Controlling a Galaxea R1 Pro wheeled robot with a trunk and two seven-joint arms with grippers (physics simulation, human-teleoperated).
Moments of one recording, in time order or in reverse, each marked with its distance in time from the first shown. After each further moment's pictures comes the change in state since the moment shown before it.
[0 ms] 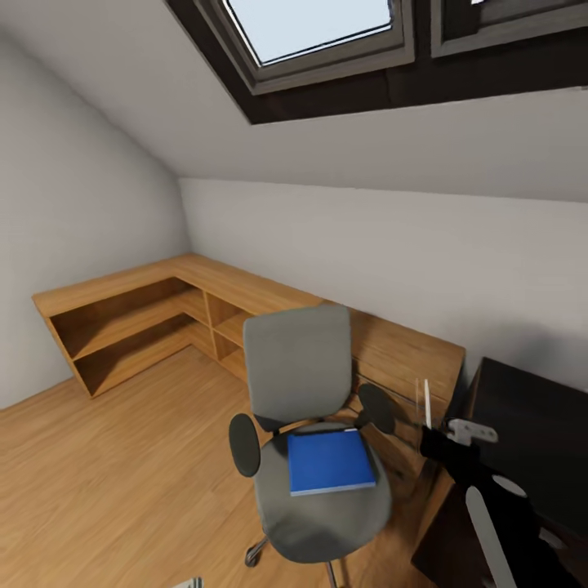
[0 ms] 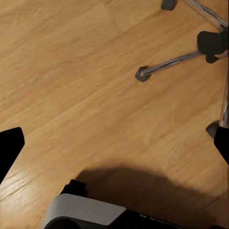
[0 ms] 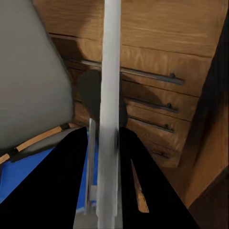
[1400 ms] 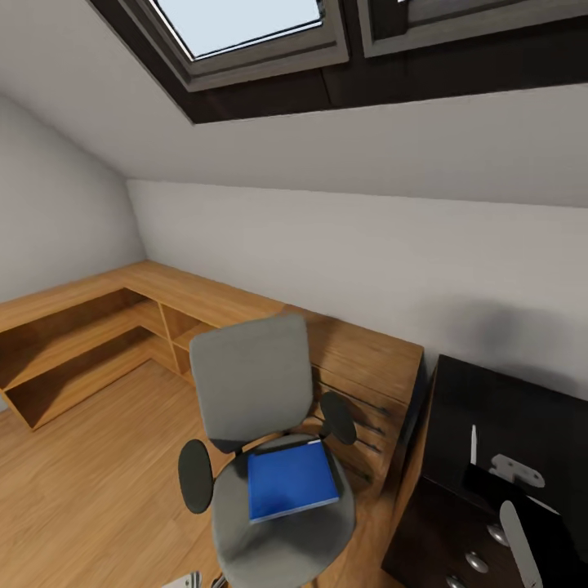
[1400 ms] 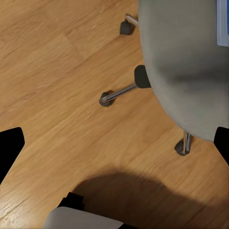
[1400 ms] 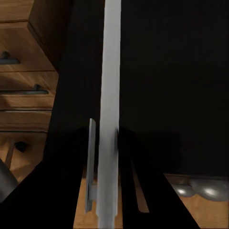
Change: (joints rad) left arm 0.000 0.002 0.001 0.000 0.001 -0.068 -0.002; right arm -0.071 -0.067 -0.216 0.351 -0.010 -0.033 -0.003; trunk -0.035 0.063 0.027
